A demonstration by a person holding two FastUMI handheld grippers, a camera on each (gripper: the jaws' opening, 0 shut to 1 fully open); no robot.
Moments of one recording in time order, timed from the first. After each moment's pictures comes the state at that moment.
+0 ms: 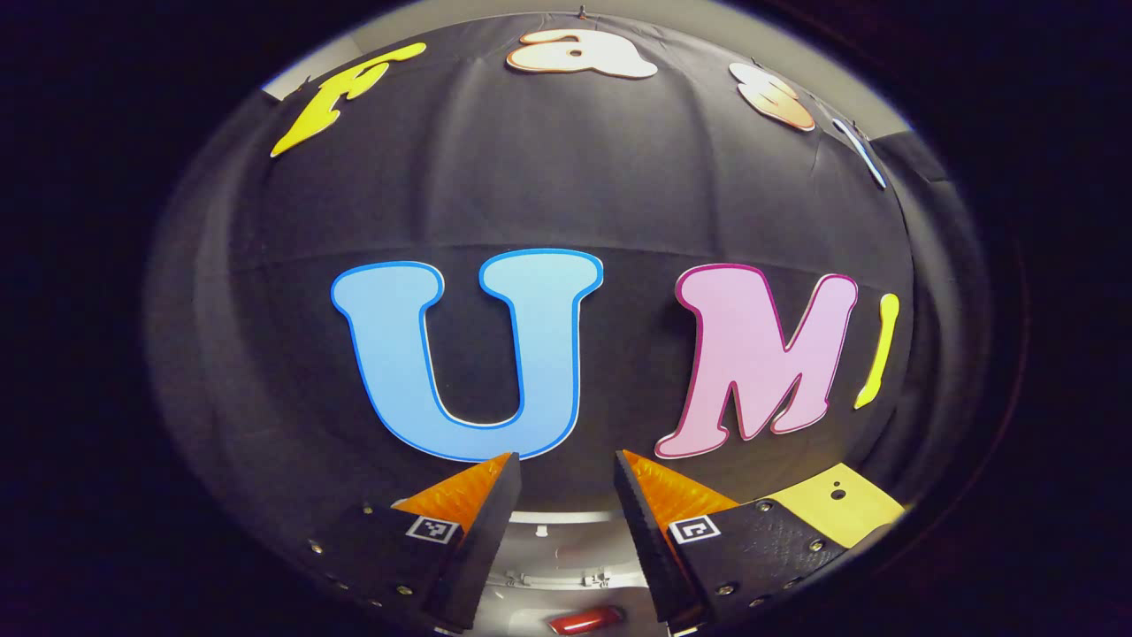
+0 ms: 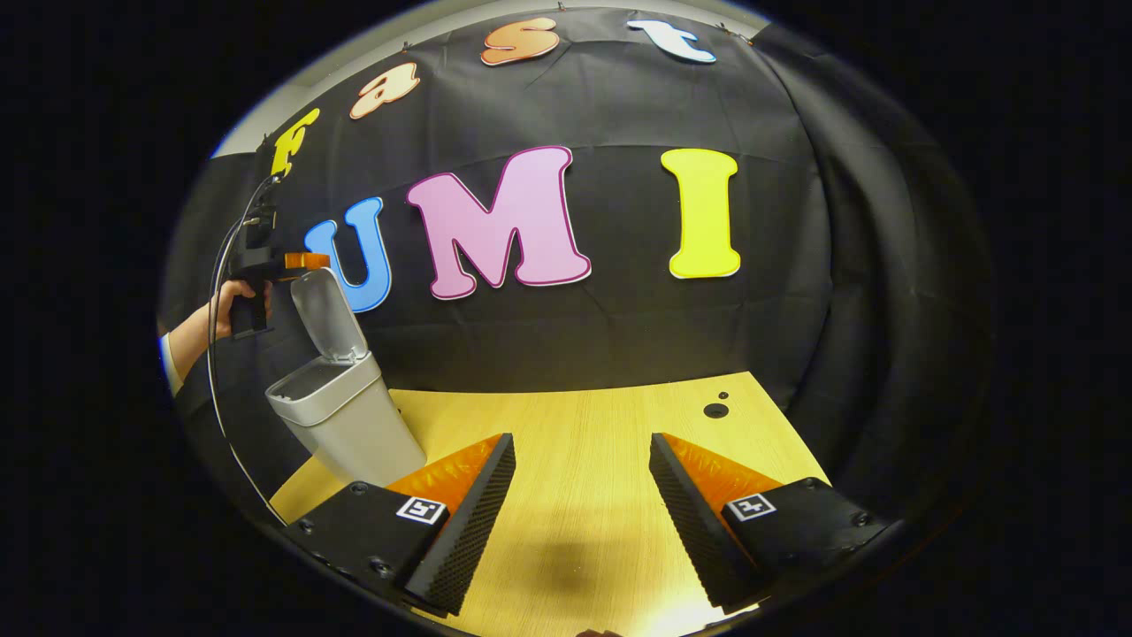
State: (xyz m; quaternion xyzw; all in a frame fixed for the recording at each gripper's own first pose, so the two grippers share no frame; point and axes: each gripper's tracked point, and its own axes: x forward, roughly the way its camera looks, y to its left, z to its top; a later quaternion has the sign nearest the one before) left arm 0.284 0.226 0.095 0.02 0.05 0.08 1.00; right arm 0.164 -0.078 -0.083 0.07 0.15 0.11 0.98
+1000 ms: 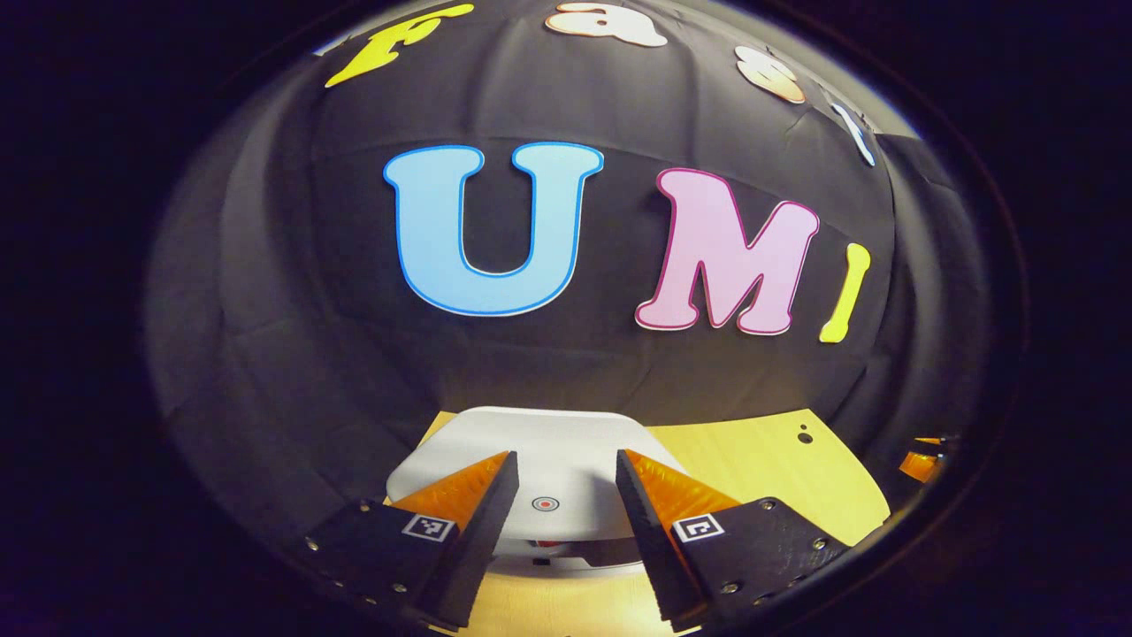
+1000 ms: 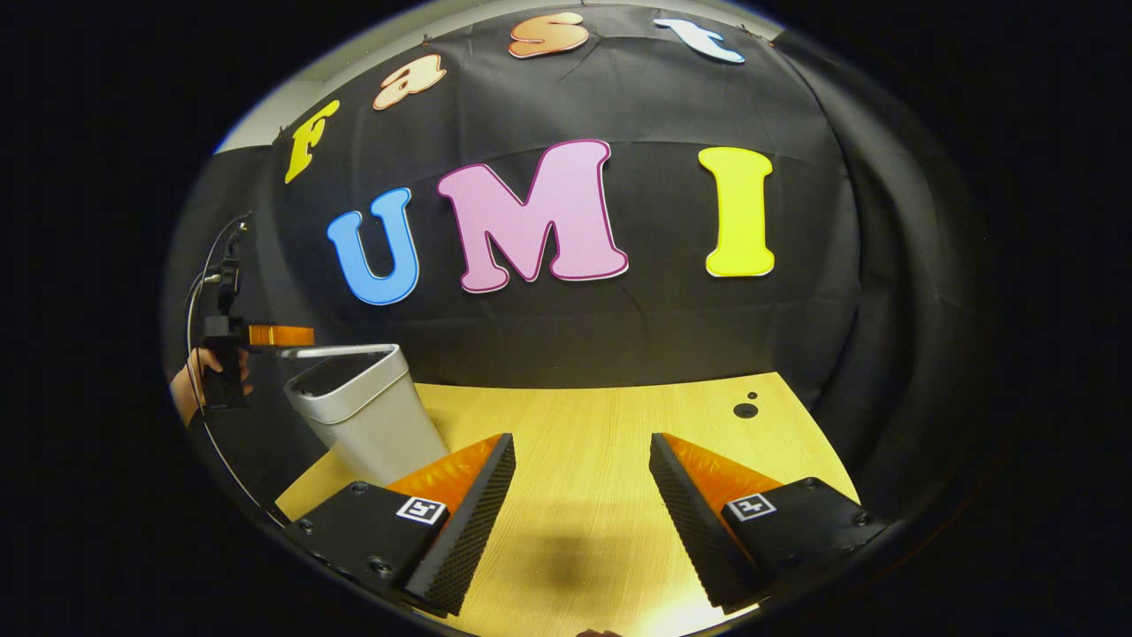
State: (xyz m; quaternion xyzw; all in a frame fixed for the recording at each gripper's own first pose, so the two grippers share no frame) left arm 0.149 0.200 -0.040 -0.04 0.18 0.06 0.98; right arm 0.160 -0.037 -0.081 0.06 0.16 0.14 0.98
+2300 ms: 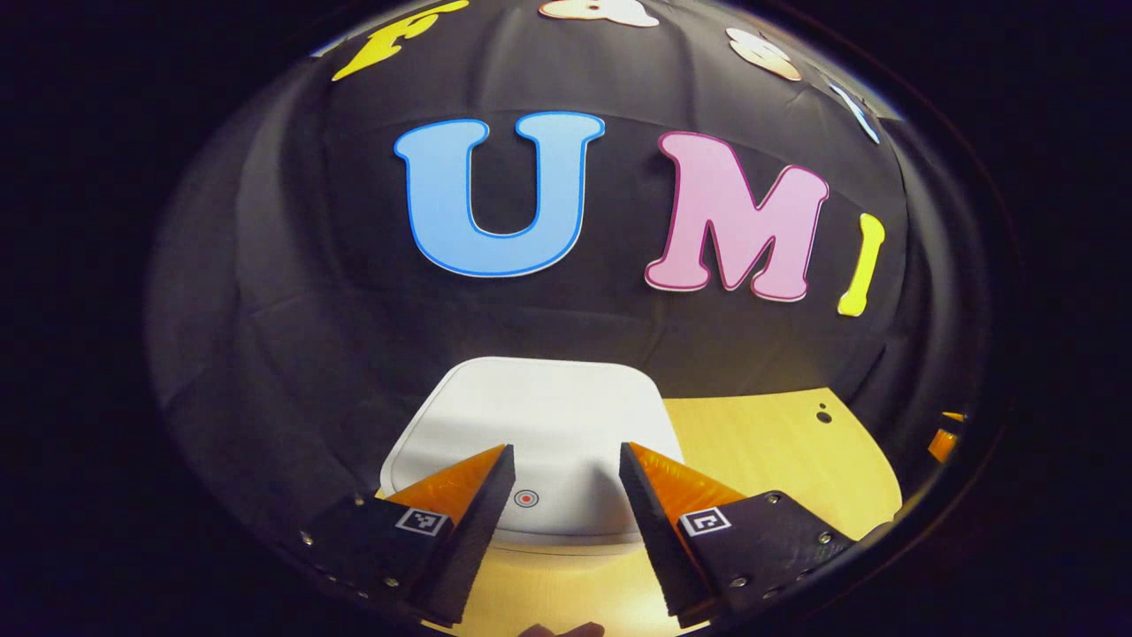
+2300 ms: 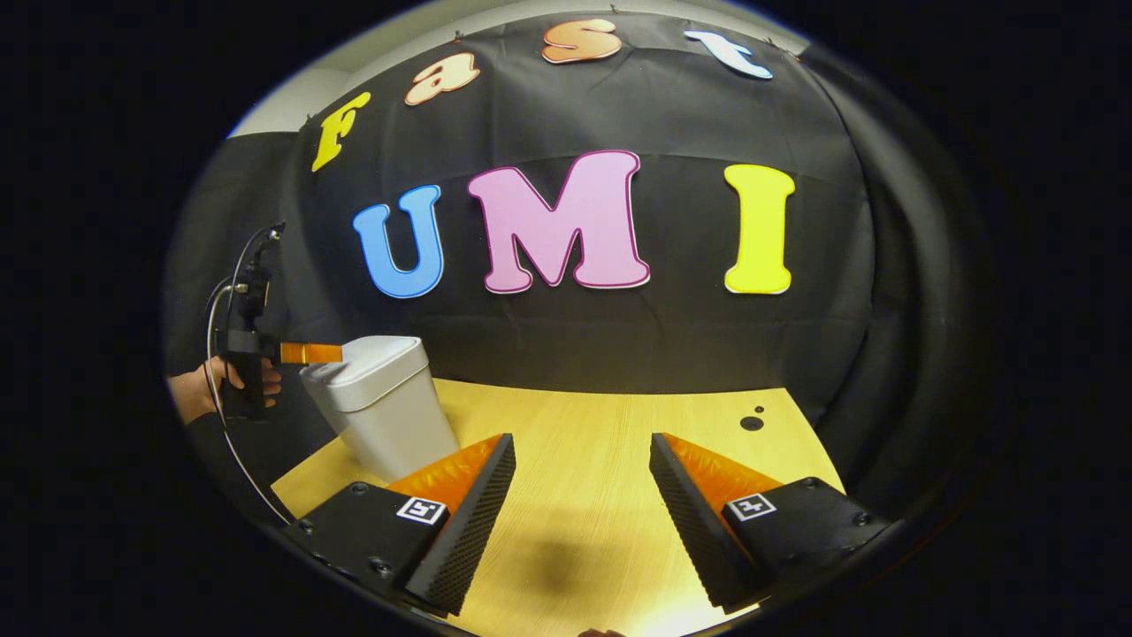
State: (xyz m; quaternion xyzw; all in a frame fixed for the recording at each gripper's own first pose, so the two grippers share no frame) left arm 0.135 0.182 -0.060 -0.04 0.18 0.10 0.98; right arm 0.139 -0.024 -0.065 0.02 0.13 0.17 0.98
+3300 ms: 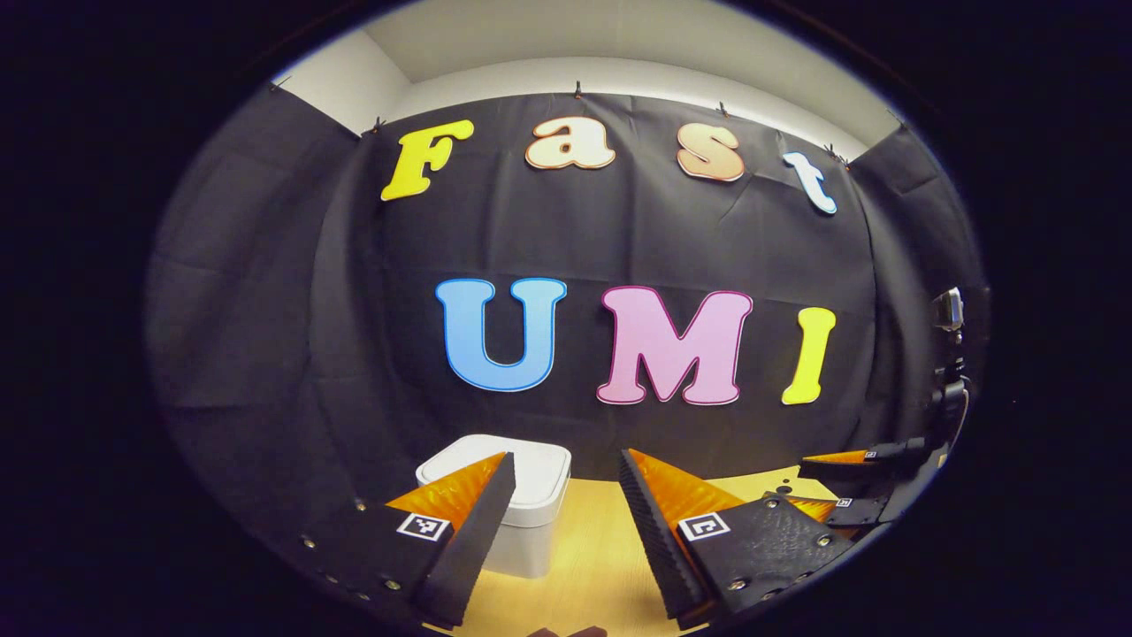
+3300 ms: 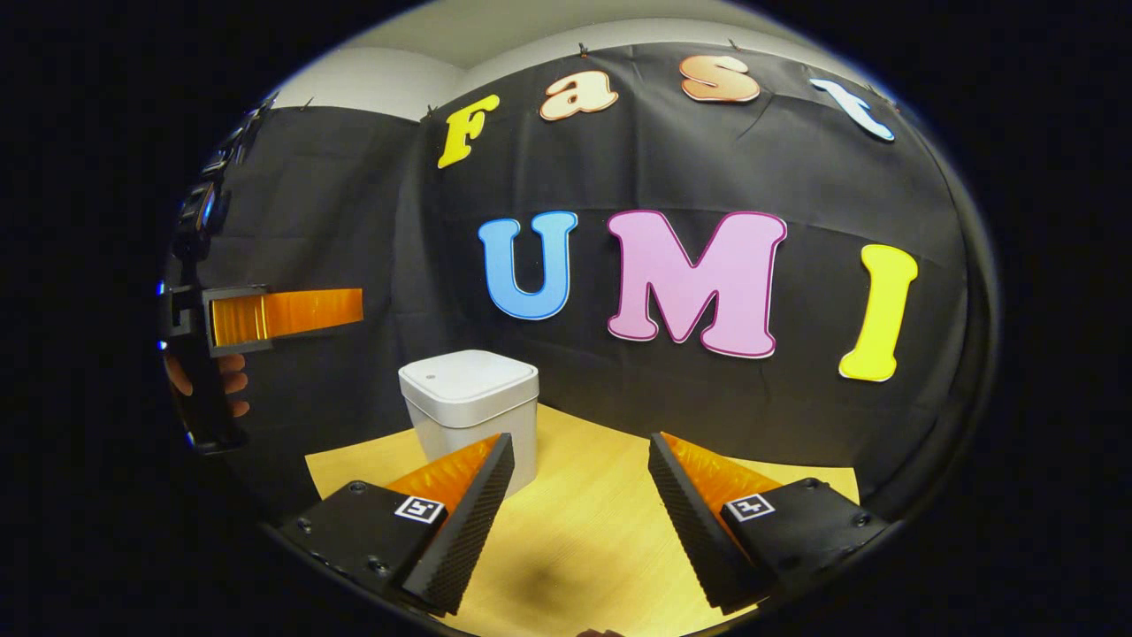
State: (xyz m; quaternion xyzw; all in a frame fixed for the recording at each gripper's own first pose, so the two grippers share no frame) left arm -0.020 0.030 0.065 -0.01 0.00 0.15 0.99; right arm 0.104 0.068 -0.013 -0.03 0.05 0.33 0.94
